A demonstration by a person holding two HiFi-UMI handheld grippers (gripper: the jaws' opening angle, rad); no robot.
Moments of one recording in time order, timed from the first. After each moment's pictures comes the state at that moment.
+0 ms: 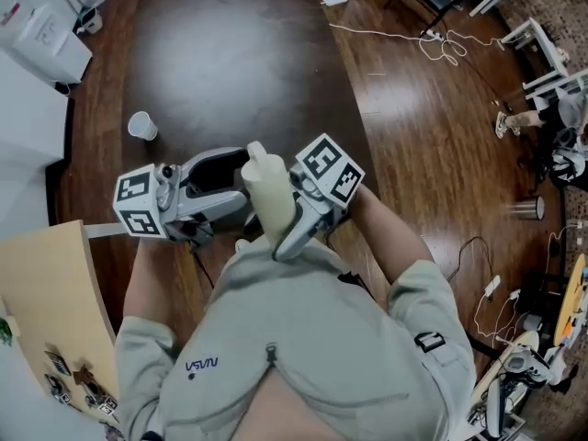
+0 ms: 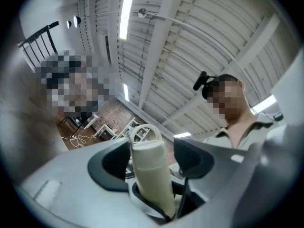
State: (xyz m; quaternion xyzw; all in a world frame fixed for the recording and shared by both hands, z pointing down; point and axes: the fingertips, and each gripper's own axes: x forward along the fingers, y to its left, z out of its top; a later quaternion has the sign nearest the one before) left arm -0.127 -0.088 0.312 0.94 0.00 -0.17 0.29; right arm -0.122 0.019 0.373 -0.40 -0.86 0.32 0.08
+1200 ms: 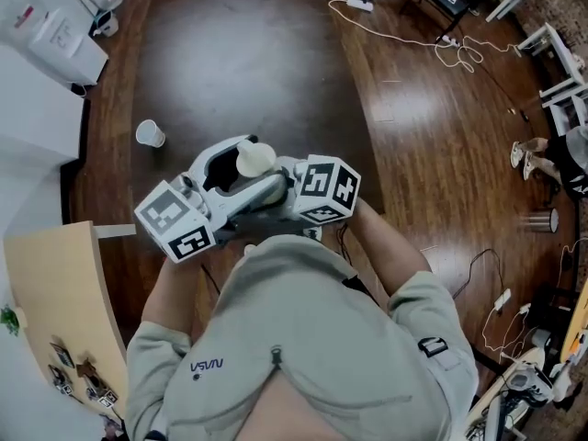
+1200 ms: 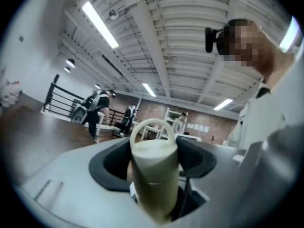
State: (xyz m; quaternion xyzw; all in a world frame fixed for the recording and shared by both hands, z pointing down) left arm -0.083 -0.131 0.328 0.96 -0.25 -0.03 0.15; right arm -0.138 -0.076 0.441 -0.06 -0.97 0.13 0.21
